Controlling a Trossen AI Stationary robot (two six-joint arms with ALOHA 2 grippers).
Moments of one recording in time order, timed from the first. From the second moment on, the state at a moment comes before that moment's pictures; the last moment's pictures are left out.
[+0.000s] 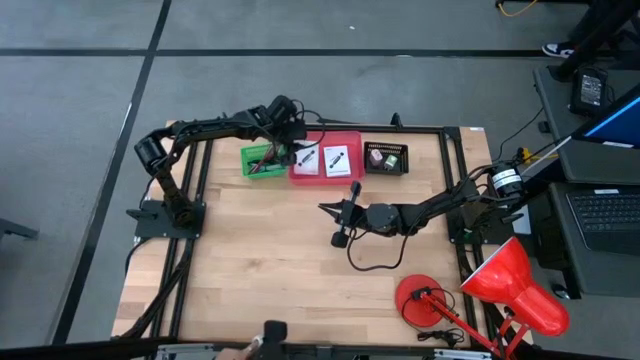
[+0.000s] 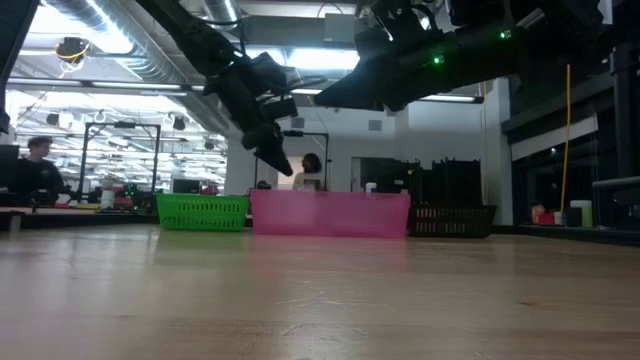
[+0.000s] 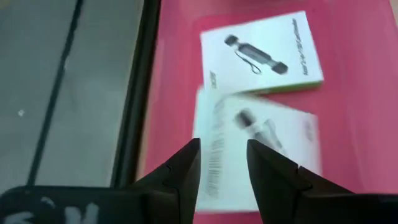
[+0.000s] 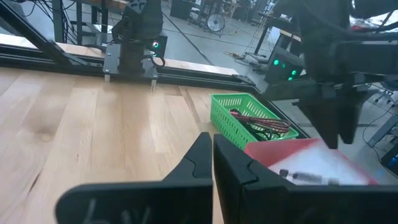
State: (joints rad) left arm 0.66 1.72 1.18 -0.34 0.17 0.58; right arm 0.19 1.73 0.75 0.82 0.54 -0.16
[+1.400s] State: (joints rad) left arm 0.59 0.89 0.47 0.19 0.44 0.24; right arm 0.18 1.69 0.75 0.79 0.54 -0.11
